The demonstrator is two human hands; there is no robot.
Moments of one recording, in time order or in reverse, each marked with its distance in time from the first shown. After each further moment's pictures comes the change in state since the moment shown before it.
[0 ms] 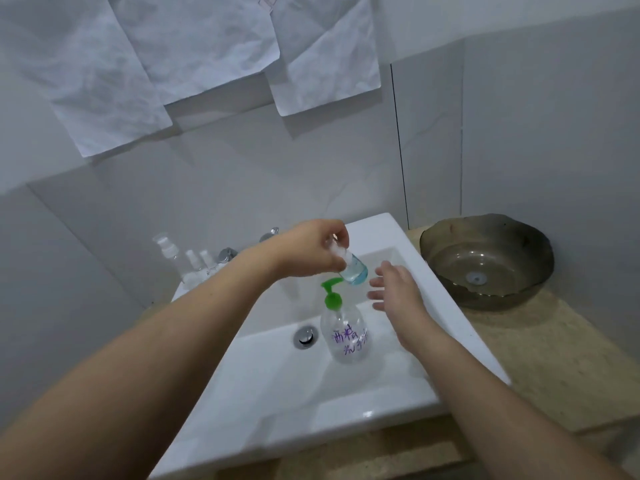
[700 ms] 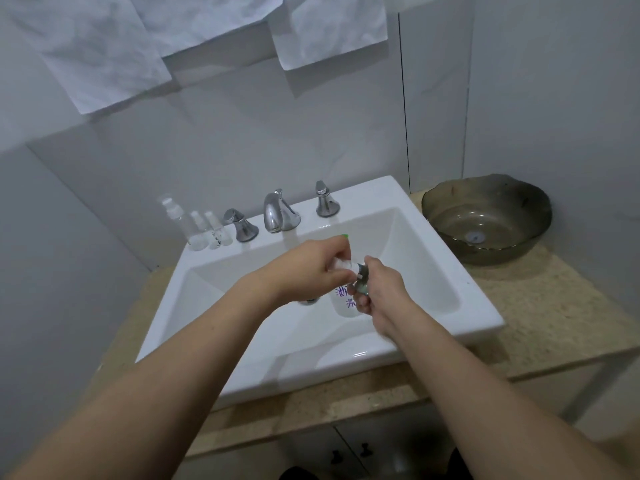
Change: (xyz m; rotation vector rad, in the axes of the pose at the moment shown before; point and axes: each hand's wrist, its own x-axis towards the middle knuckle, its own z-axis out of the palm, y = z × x) left_hand -0.062 -0.020 0.060 -0.023 -0.051 0.055; right_hand -0.054 0.014 0.027 0.254 -0.051 0.329
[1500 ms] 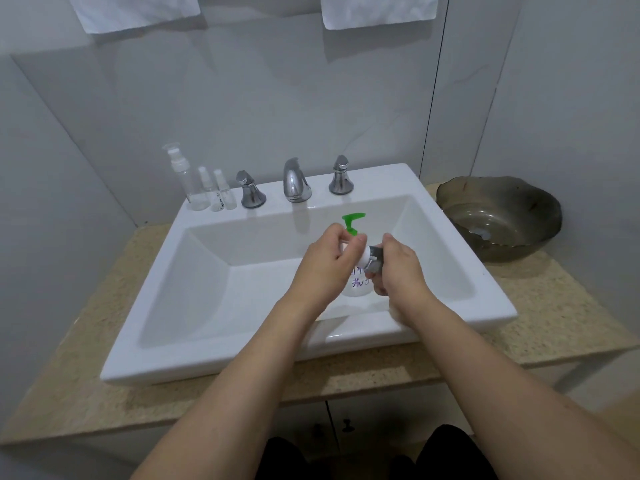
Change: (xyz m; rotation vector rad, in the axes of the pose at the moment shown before) left_hand -0.014 -0.022 0.064 -0.640 0.465 -0.164; right_hand -0.010 0.012 0.009 -0.272 0.064 -0.287
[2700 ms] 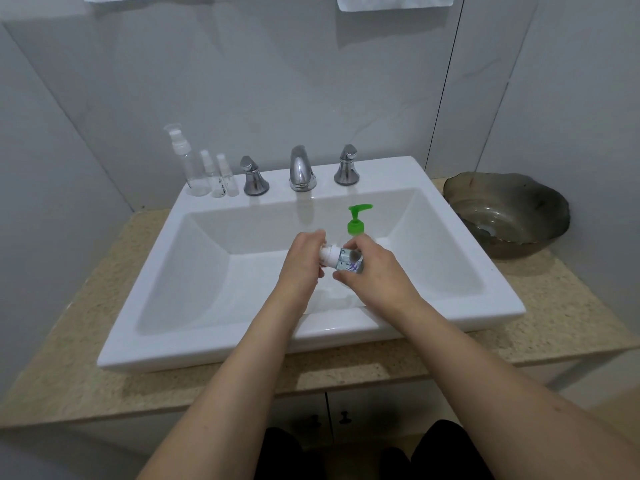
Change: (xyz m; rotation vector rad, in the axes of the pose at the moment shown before) left_hand 0.003 -0.044 -0.013 -0.428 0.064 -0.347; right_hand -0.001 0.024 0.015 -0.797 -0.190 -0.496
